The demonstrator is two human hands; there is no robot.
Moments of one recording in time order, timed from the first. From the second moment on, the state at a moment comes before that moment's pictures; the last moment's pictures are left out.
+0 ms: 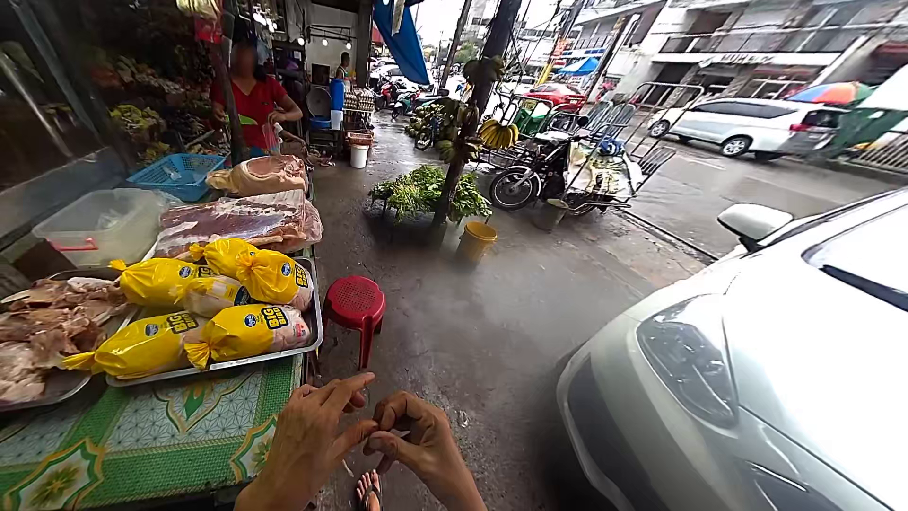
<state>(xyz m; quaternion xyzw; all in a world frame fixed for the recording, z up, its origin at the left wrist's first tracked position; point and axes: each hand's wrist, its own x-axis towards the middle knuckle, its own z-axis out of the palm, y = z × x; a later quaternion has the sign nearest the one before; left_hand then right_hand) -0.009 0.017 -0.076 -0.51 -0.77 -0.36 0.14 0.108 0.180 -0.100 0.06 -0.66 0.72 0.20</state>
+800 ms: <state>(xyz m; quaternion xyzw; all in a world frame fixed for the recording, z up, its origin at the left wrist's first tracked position) 0.004 0.043 -0.080 -0.41 -0.69 -0.58 0.10 0.090 0.129 -0.090 -0.08 -0.51 0.82 0.25</state>
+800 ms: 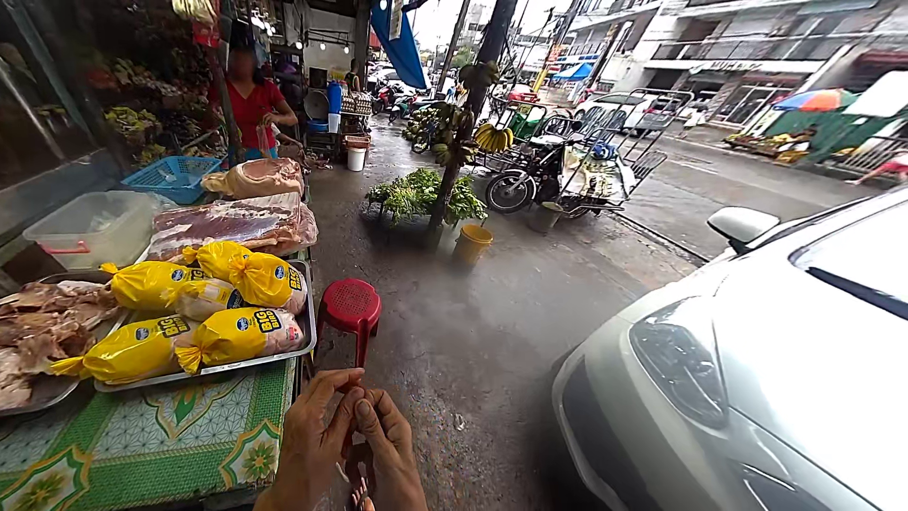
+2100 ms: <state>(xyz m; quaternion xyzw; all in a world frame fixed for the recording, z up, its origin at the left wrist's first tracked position) 0.019 0.055 -0.124 -0.48 -0.75 -0.40 0.22 0.081 0.119 -0.075 -0.20 -0.35 0.88 0.24</state>
